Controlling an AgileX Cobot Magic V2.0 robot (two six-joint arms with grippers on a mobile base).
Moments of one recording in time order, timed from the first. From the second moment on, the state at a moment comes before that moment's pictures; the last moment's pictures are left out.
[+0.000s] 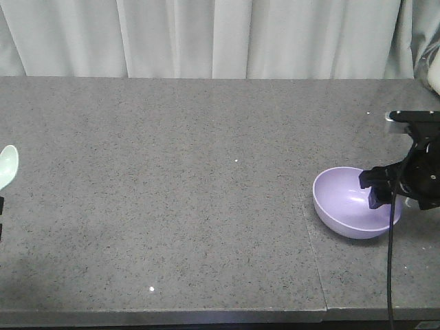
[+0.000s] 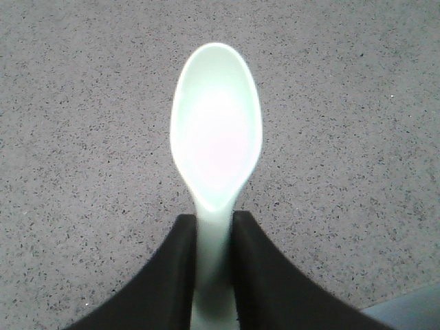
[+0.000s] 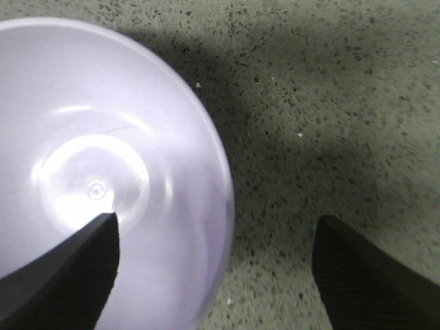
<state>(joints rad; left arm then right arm) -0.07 0.84 -0.80 -0.22 0.79 0.22 -0.01 1.58 -1.15 -0.02 0.91 0.06</state>
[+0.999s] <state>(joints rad) -0.07 0.84 -0.80 -0.22 0.79 0.22 -0.01 1.65 -1.17 0.00 0.85 0.00</state>
